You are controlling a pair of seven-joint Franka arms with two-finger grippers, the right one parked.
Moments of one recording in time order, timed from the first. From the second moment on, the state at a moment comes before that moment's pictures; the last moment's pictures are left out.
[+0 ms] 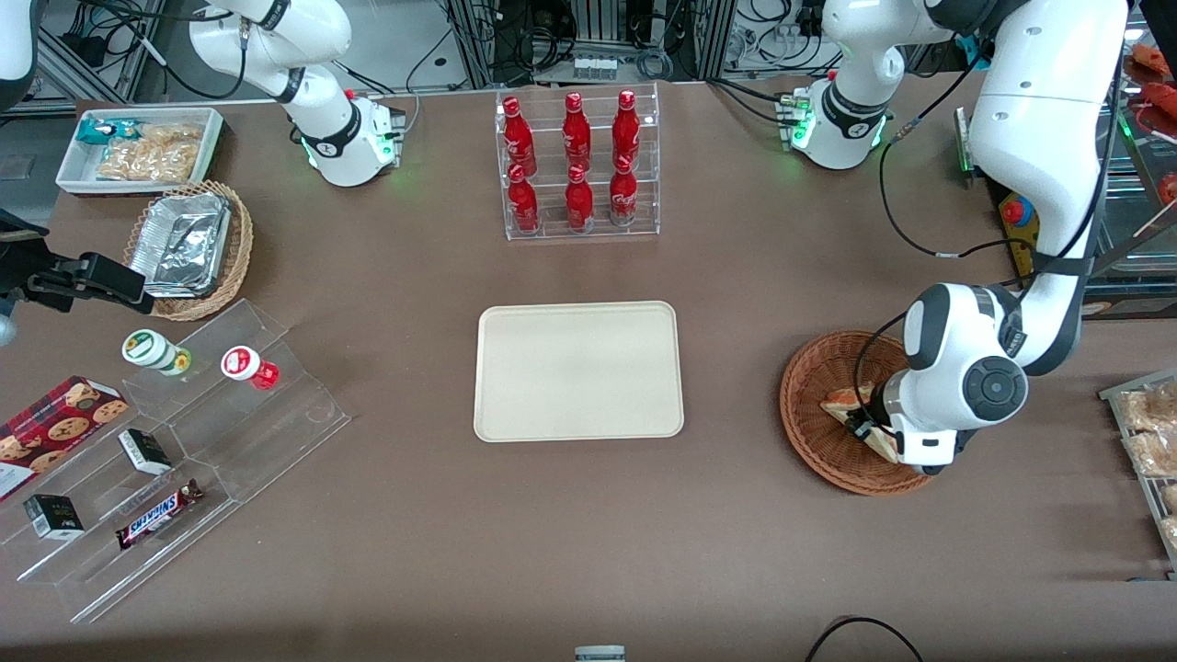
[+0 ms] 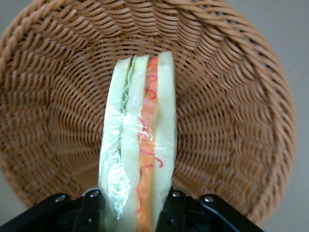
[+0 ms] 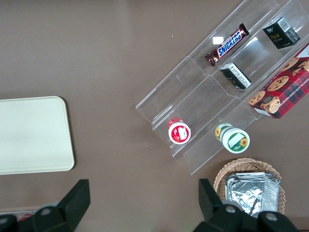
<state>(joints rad) 0.02 0.54 -0.18 -1.72 0.07 2.06 -0.92</state>
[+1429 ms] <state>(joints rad) -0.67 0.90 -0.20 -1.20 0.07 2.00 -0.85</state>
